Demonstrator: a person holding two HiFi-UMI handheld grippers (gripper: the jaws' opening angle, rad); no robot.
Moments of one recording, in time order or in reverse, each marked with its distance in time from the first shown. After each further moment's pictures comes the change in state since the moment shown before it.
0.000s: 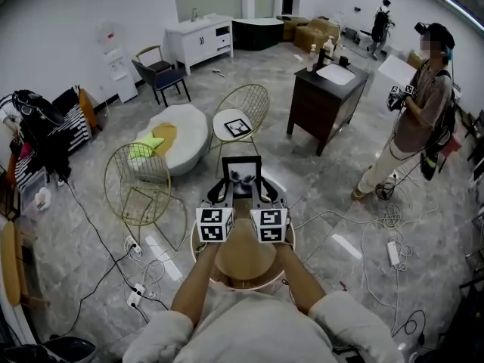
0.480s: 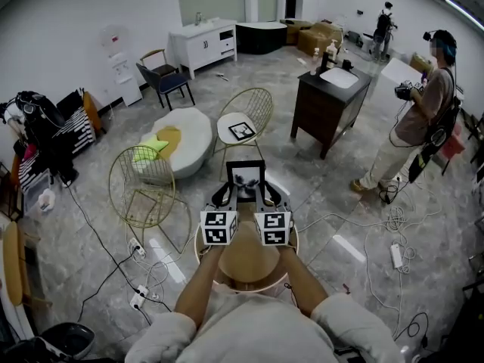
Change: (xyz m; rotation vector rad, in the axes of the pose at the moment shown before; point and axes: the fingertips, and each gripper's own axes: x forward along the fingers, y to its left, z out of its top) left arm -0.007 -0.001 -0.006 -0.005 0.005 -0.001; right arm -0.006 0.005 -0.006 0.003 0.007 0.004
